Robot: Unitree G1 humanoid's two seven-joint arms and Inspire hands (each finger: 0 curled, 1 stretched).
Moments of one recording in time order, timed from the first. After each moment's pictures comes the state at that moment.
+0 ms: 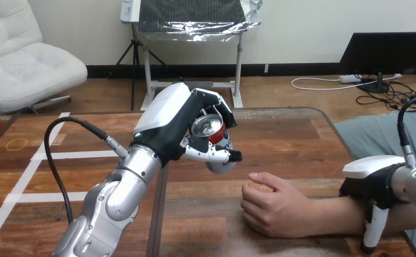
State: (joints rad) left arm -0.35 0.31 -0.29 0.17 0.48 -0.16 -0.05; right arm -0.37 -0.86 0.36 0.14 -0.82 0.00 0.86
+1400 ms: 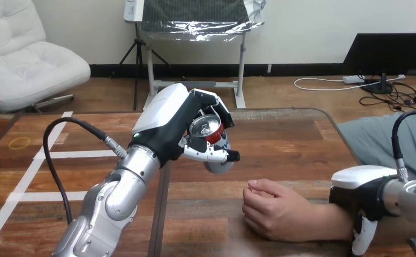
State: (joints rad) left arm -0.35 0.31 -0.29 0.17 0.48 -0.14 -0.05; right arm -0.28 -0.85 0.36 0.05 -0.79 0.05 0.82
